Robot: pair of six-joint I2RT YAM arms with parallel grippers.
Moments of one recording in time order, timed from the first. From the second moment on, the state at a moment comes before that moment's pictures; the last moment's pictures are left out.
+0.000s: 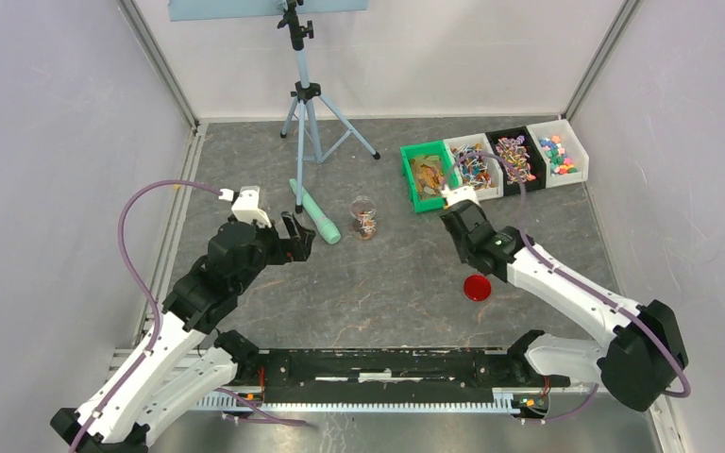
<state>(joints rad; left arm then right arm) -0.59 0.64 0.76 -0.49 -0.24 -0.47 0.71 1.19 0.87 -0.63 0.52 0.12</state>
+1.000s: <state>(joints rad) -0.59 0.56 0.75 -0.55 -0.26 -0.46 0.22 1.19 0.54 -0.62 0.66 0.69</state>
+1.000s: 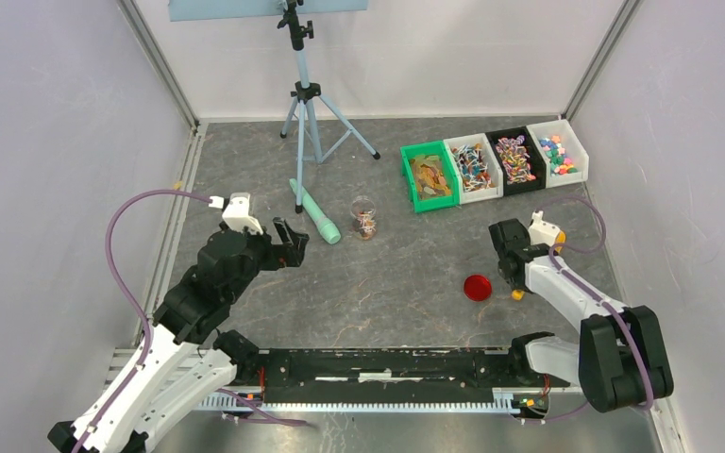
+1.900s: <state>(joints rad) -0.59 0.56 0.74 -0.56 -0.25 -0.46 0.23 0.89 0.63 -0.63 0.41 0.45</state>
